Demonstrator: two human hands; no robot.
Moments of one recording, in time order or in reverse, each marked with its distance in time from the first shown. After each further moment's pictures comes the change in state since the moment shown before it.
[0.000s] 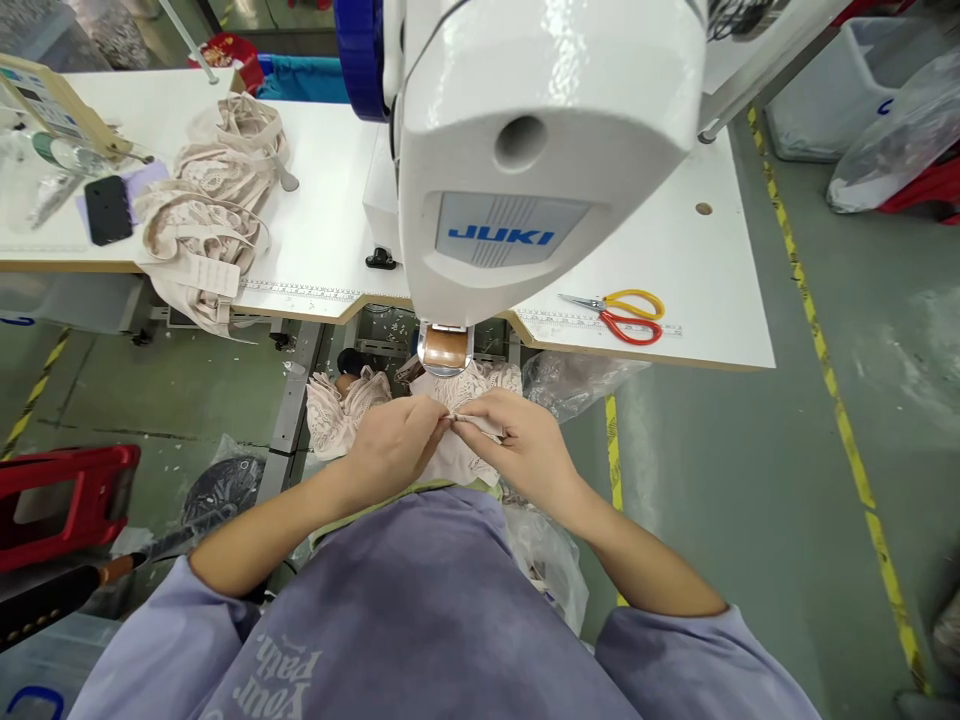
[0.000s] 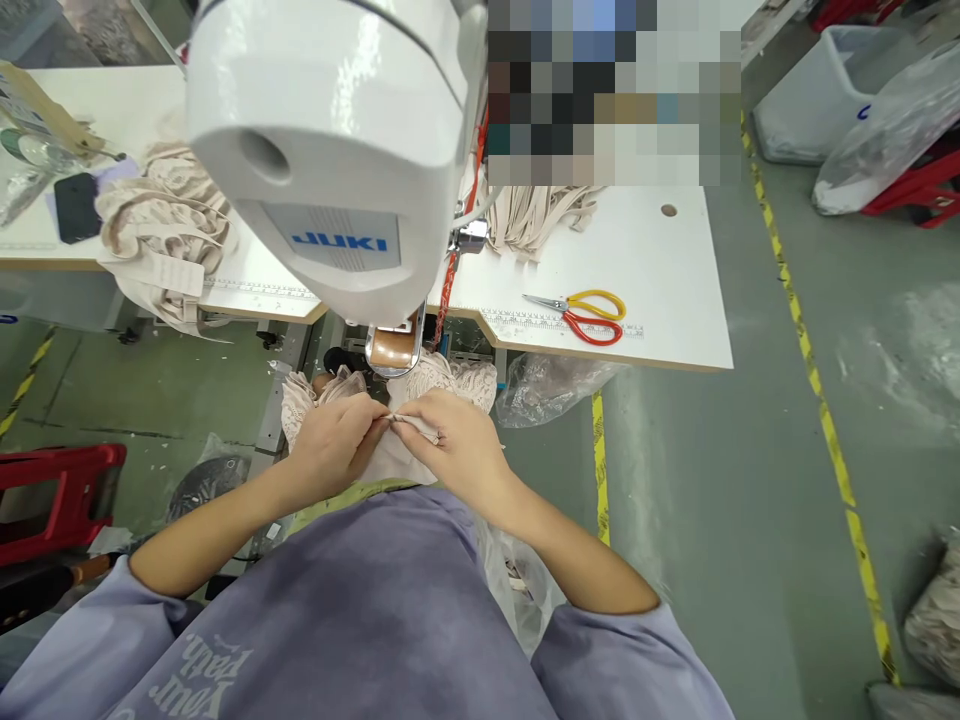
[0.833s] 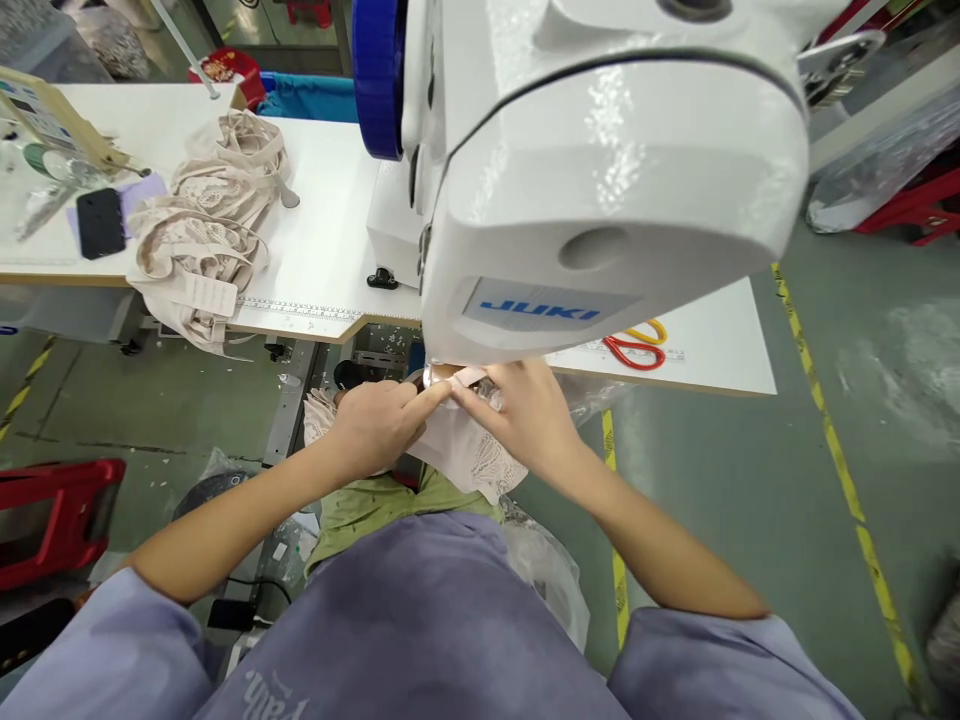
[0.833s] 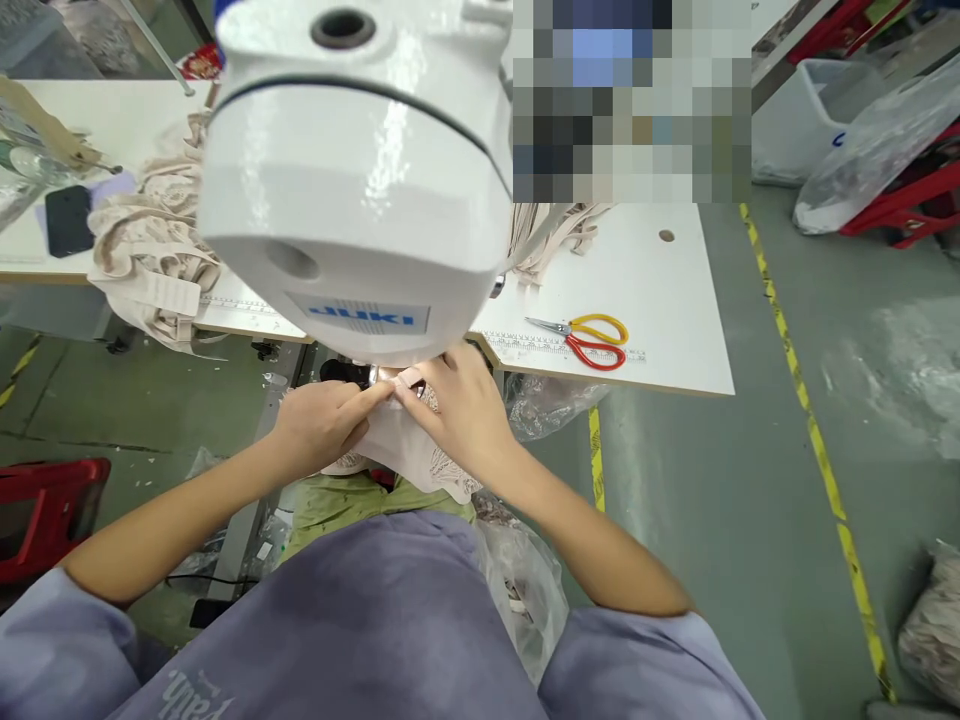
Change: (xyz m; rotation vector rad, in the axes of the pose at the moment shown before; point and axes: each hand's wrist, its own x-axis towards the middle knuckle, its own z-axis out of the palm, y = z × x) left_hand 0.031 -0.054 -0.013 0.375 -0.006 0.226; right_hand 0.068 0.008 -0.012 -0.414 0.184 -0.154
